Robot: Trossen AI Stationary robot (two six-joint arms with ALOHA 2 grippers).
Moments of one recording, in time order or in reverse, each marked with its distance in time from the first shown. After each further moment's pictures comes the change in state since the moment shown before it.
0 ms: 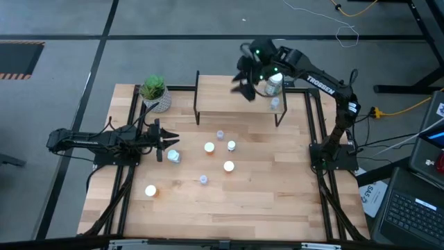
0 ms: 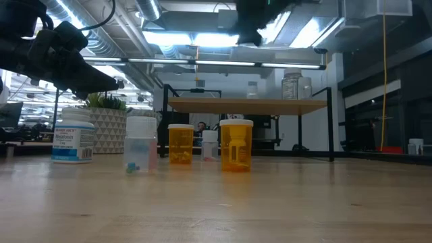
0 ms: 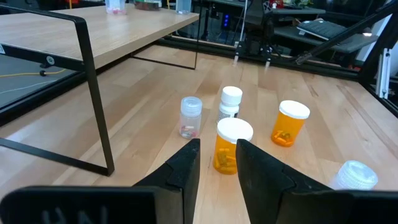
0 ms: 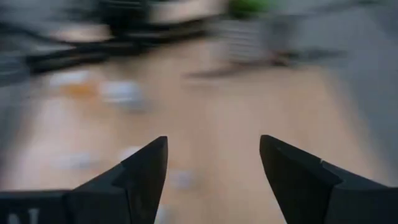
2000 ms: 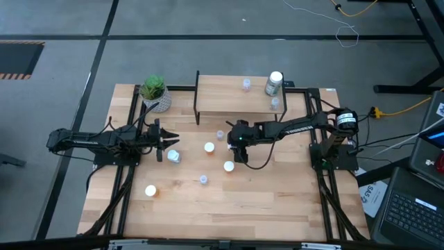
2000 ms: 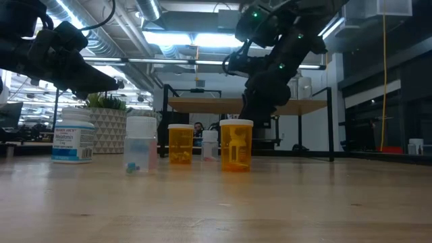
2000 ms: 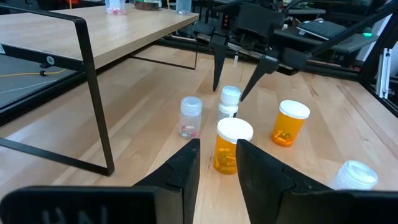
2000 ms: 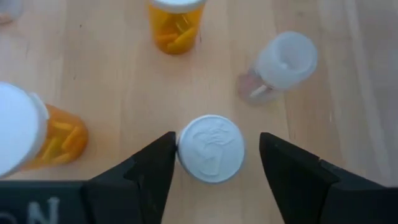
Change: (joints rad) left arm 0.000 0.000 0.000 0.000 0.000 0.000; right arm 0.482 0.003 -0.873 0.680 0.595 0.105
